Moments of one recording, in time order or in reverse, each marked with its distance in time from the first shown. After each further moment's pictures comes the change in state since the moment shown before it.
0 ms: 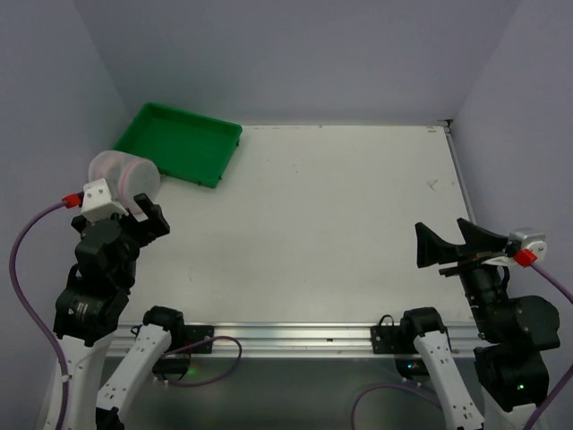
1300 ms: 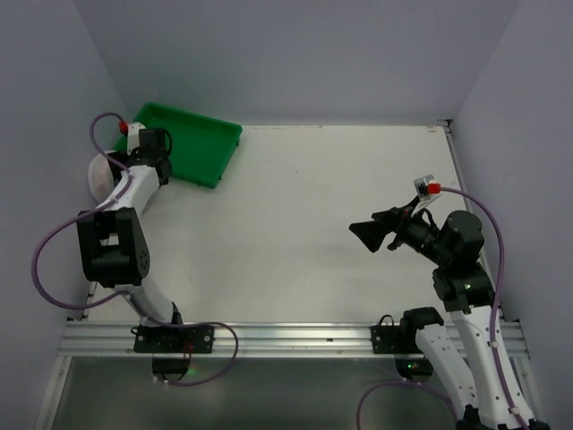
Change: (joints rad) left arm 0.308 1.200 0.198 0.498 -0.303 0.178; right arm 0.001 0.333 -0.311 0.291 -0.590 0.179
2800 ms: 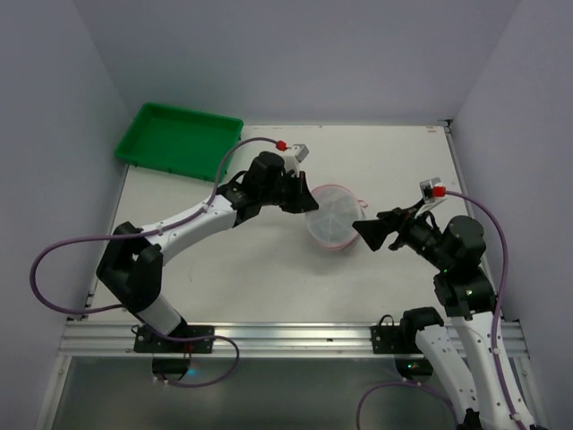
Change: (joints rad) left arm -0.795 -0.100 -0.016 0.185 1.070 -0.388; right arm 0.014 -0.045 -0.014 -0.005 0.084 0.009
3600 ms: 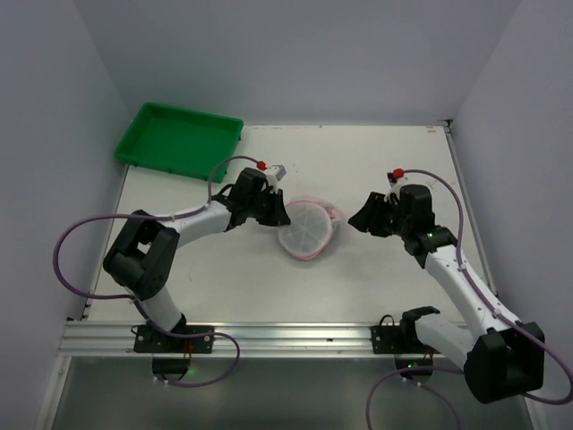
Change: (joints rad) left arm 0.142 0.089 -0.253 0.114 0.023 0.107; right arm 0.056 0.463 -0.035 0.046 0.219 0.058
